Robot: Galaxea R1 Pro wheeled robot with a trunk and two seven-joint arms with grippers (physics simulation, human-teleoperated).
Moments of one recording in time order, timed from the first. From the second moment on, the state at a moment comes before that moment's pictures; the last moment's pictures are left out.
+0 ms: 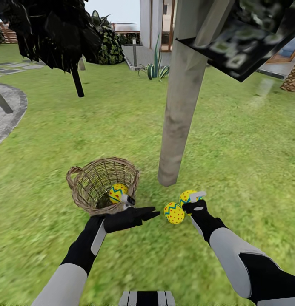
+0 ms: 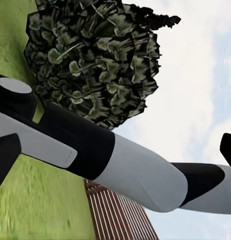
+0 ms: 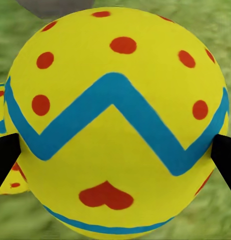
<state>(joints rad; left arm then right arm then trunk) -0.62 -0.14 0.01 -0.93 0.30 0.88 -1.43 -0.95 0.06 -0.10 -0.26 0.39 0.13 -0.18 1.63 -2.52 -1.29</state>
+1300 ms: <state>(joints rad) -0.61 -0.15 -0.03 -0.93 0.38 0.81 -1.42 -1.12 0.08 -0.11 -0.27 0.38 0.12 -0.28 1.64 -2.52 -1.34</state>
